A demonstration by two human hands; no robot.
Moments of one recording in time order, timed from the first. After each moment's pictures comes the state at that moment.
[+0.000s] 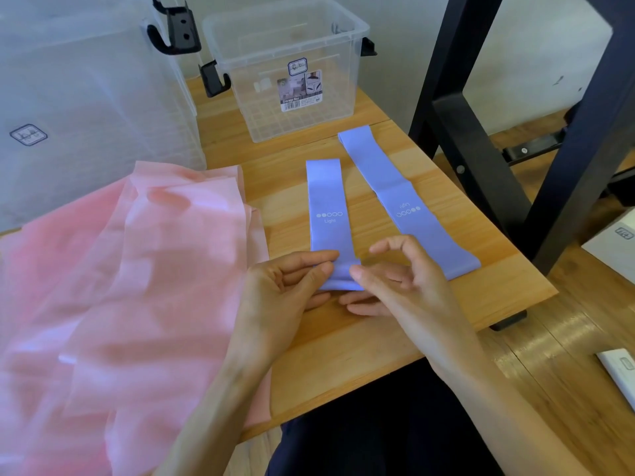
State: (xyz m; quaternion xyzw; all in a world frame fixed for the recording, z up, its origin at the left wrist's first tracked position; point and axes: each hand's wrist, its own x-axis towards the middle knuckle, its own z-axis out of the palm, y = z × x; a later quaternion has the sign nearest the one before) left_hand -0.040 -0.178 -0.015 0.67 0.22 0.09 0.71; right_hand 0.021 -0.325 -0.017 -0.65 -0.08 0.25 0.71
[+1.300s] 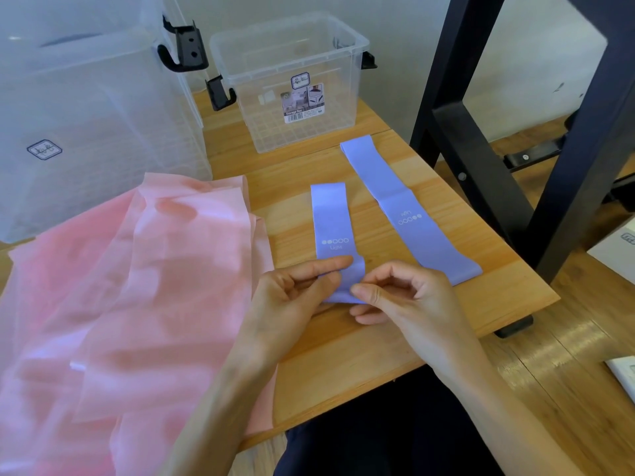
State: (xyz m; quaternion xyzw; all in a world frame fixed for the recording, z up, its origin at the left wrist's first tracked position) left_hand -0.043 -0.173 -0.014 0.70 0.18 0.05 0.69; right_hand 0.022 -0.325 -0.021 -0.66 -0.12 0.23 0.71
